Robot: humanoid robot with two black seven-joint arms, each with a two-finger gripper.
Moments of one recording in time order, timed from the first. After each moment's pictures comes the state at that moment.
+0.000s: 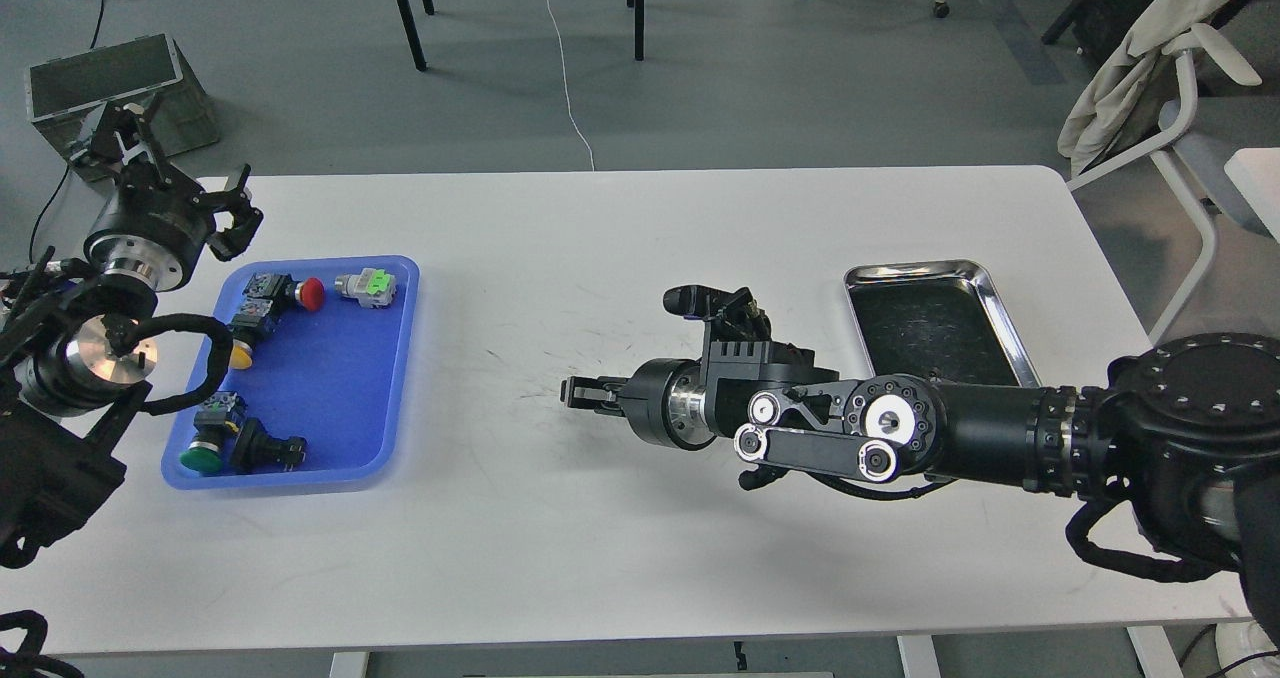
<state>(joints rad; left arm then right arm) -0.60 0.44 -1.03 -0.76 0.09 -0.16 -0.26 1.11 0.00 -0.19 1.02 -0.79 -0.01 -0.10</state>
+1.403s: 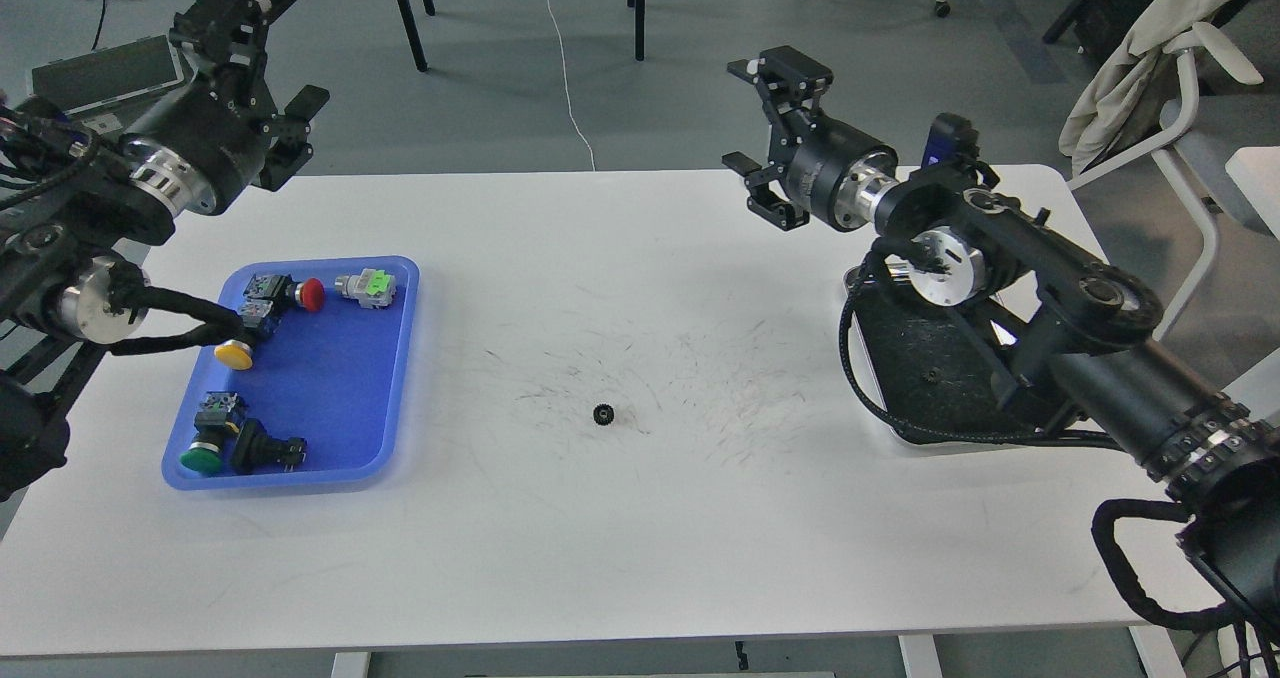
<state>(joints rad) -0.61 0.60 -1.03 -1.33 0.66 -0.08 0.02 0.82 -0.21 0.90 0.93 -0.45 0.09 -0.10</state>
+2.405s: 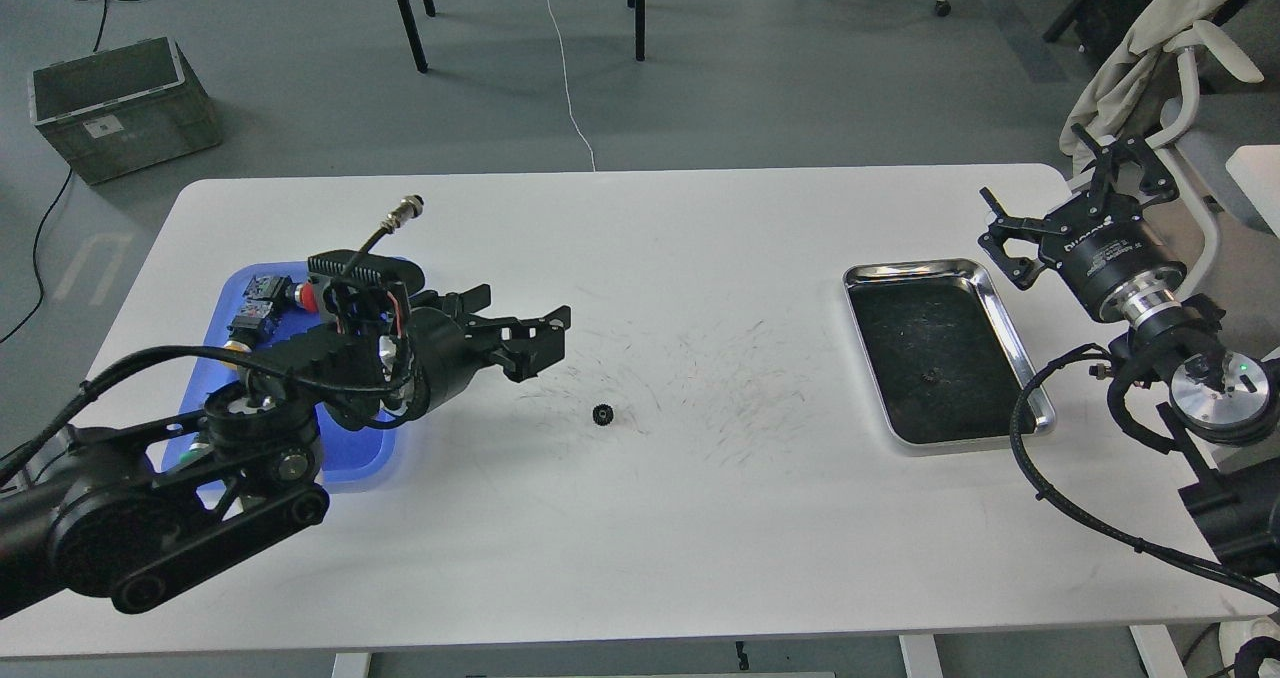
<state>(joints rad) -0.63 0.53 -0.43 -1.55 1.82 -0.11 0.28 0.43 -0.38 1.29 0.91 -0.04 0.36 -0.06</state>
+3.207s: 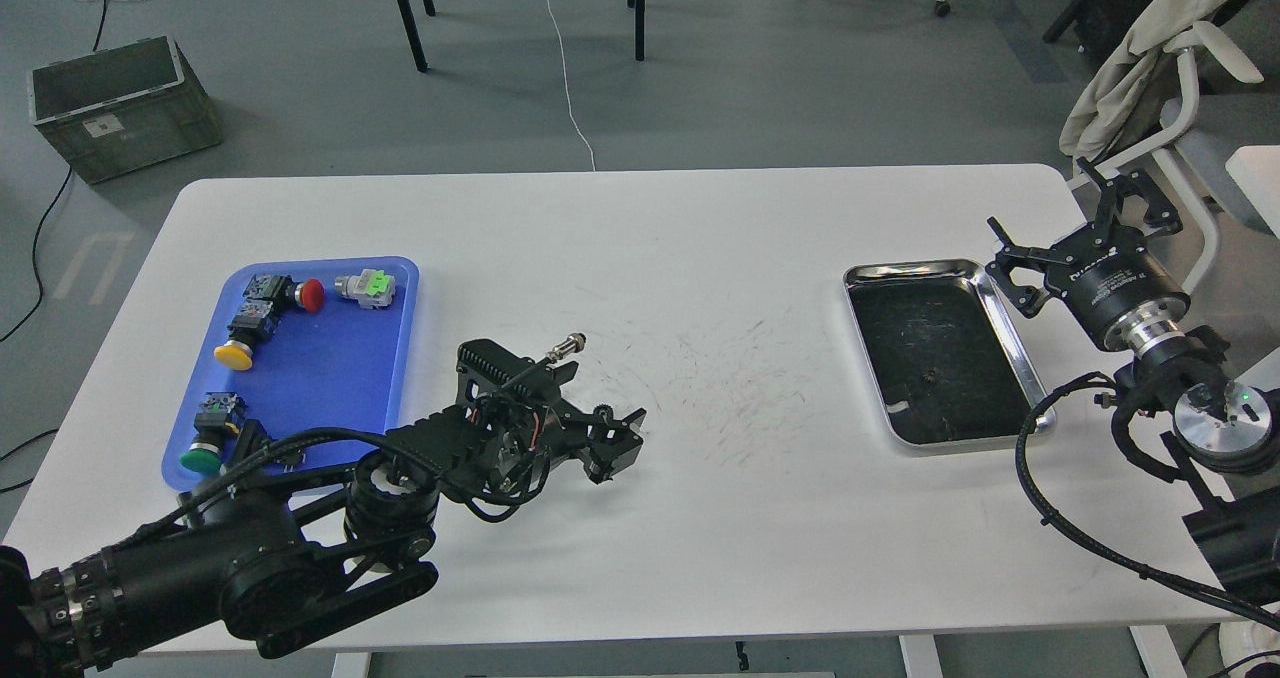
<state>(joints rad) -0.61 0.27 -0.30 -1.31 2.08 -0.11 0.25 0.38 -0.38 1.30 0.90 -0.04 0.36 -0.05</state>
